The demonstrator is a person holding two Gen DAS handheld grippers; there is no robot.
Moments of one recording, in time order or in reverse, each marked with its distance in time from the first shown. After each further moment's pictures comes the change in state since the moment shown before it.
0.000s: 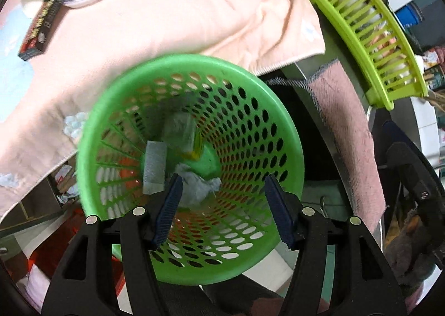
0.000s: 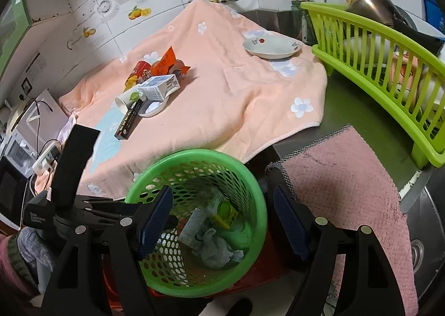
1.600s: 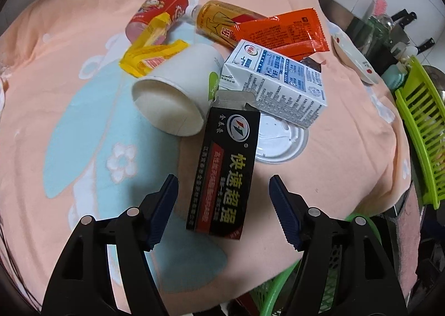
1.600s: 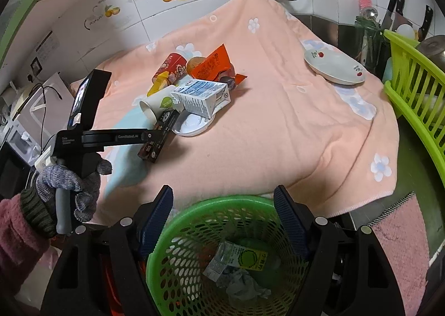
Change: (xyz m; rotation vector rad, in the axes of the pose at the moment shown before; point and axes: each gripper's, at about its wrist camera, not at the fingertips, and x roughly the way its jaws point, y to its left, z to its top) left arm -0.041 0.181 0.136 -0.119 -0.281 0.249; right arm 0.085 0.089 0.078 -0.124 0.043 0.065
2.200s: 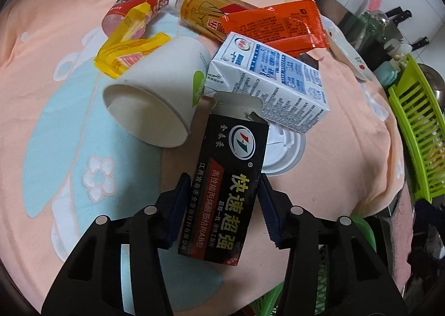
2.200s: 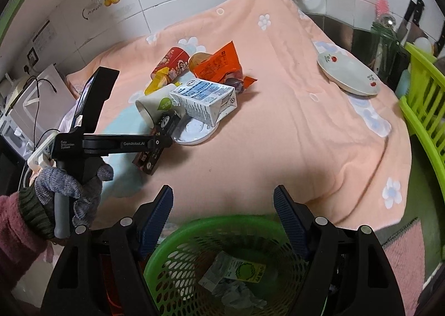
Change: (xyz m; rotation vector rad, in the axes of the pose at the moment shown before) left arm 0.022 0.000 0.013 0.019 0.037 -0.089; right arm 0.035 0.009 0.030 -0.063 0.042 -0.013
